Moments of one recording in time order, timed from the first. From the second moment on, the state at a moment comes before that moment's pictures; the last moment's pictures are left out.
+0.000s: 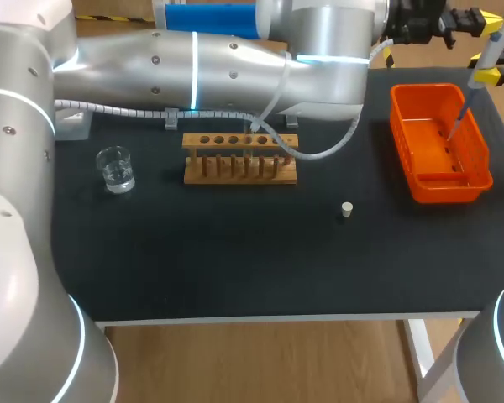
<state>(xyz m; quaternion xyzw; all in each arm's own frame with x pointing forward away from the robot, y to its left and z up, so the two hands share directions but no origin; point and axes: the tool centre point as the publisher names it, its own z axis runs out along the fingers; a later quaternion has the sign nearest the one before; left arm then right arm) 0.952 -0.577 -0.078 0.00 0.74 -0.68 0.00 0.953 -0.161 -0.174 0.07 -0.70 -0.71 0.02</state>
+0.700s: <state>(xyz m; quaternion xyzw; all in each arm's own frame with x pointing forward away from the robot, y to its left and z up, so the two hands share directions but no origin) 0.957 -0.576 -0.090 -0.01 0.75 -0.67 0.01 0.953 -0.162 -0.178 0.07 -0.70 -0.71 0.02</state>
